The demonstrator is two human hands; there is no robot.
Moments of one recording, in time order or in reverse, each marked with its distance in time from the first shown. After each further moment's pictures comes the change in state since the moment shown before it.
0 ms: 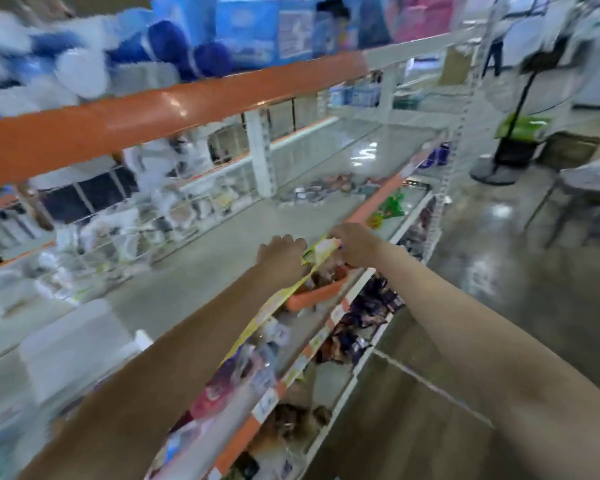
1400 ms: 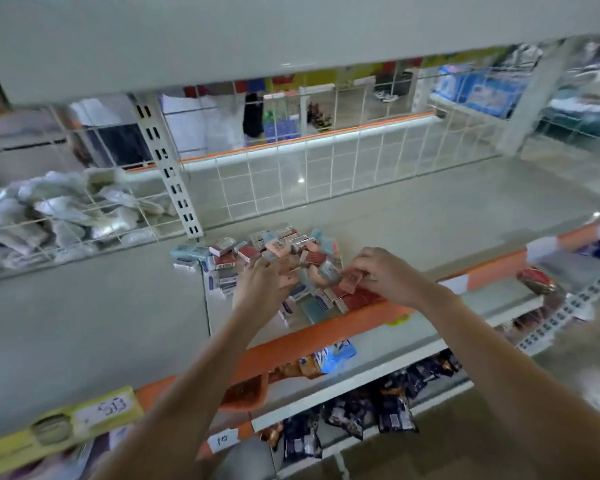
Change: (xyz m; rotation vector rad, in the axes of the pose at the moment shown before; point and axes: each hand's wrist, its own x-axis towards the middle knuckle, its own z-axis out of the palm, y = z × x) left_hand 0.436 0.092 0.078 -0.364 0.240 -0.680; right_hand 0.382 0.386 -0.014 0.205 -0.140 -0.645
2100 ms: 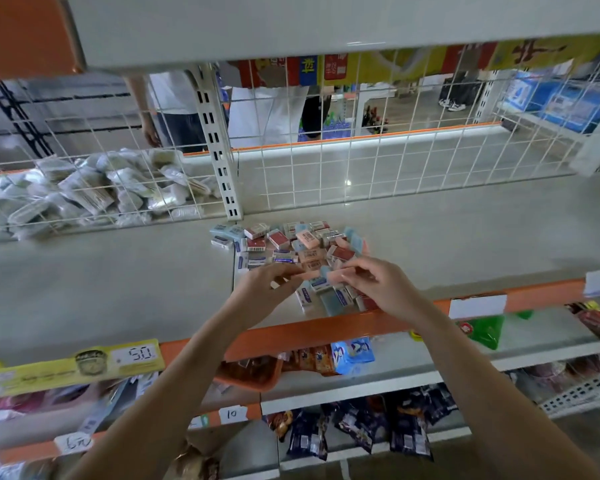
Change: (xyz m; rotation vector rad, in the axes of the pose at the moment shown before) left_hand -0.049 -0.012 -0.027 -0.415 -0.009 -0.028; right_hand -0.002 -0.039 0.017 0.526 0.057 -0.089
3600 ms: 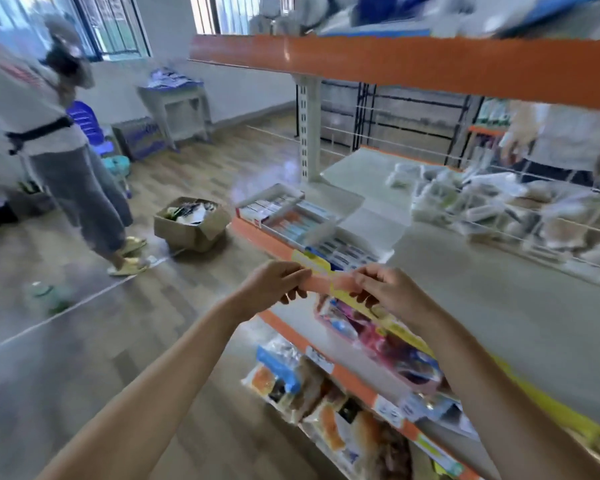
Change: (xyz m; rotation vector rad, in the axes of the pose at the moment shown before) left_hand -0.414 -0.294 -0.405 -0.301 0.547 -0.585; right_hand 0.084 -0.433 0.503 0.315 -0.716 -0.186
